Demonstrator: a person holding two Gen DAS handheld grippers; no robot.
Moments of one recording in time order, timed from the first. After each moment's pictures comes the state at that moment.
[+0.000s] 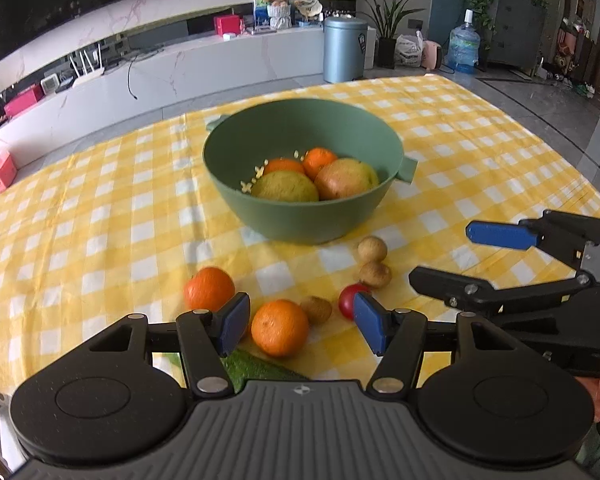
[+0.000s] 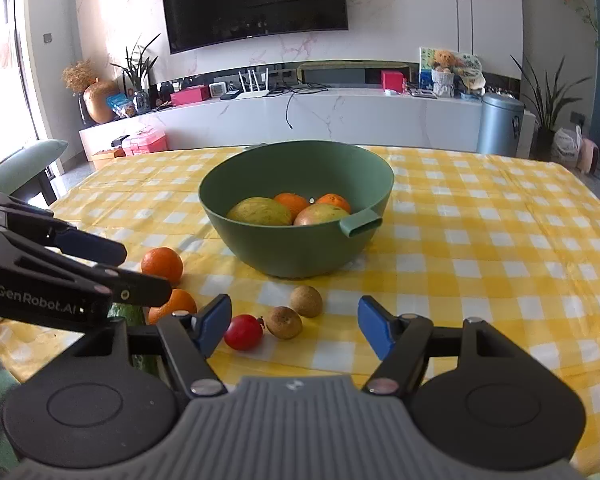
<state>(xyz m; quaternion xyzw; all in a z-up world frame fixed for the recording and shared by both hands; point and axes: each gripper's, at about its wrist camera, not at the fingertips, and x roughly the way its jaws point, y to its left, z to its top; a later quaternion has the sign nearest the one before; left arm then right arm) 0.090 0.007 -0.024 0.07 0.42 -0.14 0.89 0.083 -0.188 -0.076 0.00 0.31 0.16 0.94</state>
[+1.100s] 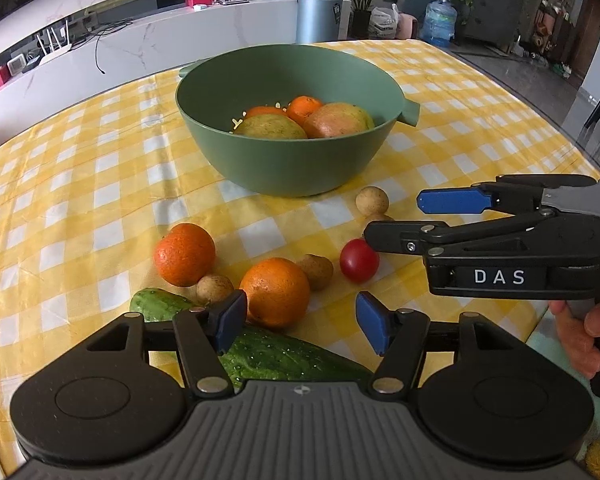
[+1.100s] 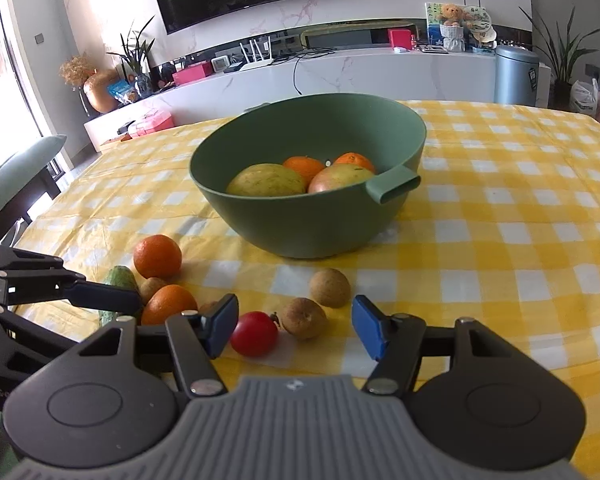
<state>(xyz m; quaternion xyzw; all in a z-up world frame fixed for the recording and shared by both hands) 0.101 0.020 -0.062 0.07 0.45 -0.19 0.87 0.124 -0.173 -0.107 0.04 0.37 0.18 0.91</state>
